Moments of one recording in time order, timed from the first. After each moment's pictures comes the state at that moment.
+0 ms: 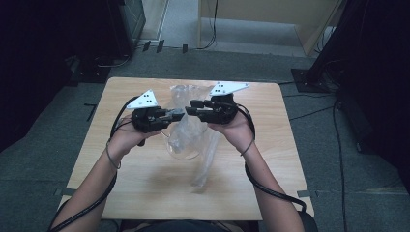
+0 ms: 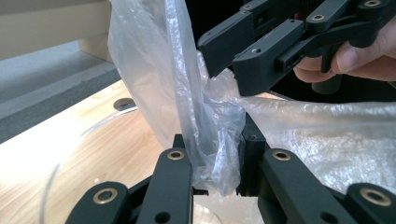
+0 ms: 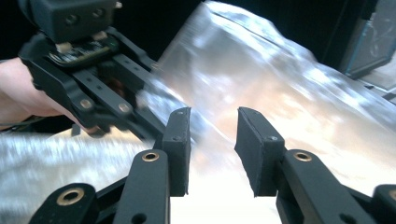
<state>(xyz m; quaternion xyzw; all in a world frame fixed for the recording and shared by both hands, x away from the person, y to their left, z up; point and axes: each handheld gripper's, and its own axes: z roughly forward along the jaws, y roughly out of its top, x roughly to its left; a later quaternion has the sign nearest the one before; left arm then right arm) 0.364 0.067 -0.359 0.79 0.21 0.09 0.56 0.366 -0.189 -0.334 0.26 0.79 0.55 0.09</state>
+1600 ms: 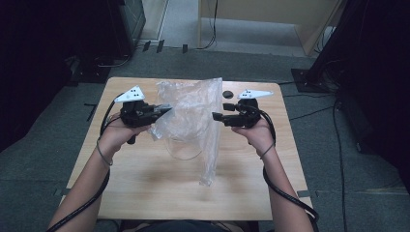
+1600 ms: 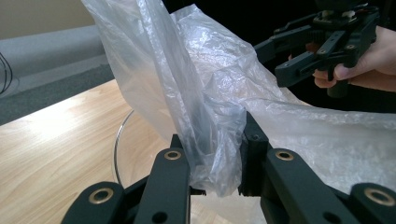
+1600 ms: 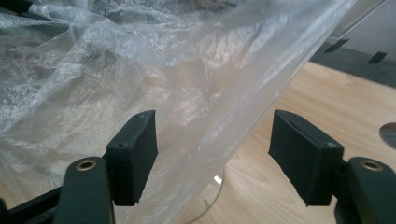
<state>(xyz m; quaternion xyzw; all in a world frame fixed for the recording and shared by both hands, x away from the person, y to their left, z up) 0.379 0.096 -0.364 0.78 0.27 0.08 0.55 0.383 -0.261 -0.383 0.37 0.77 0.51 0.08</state>
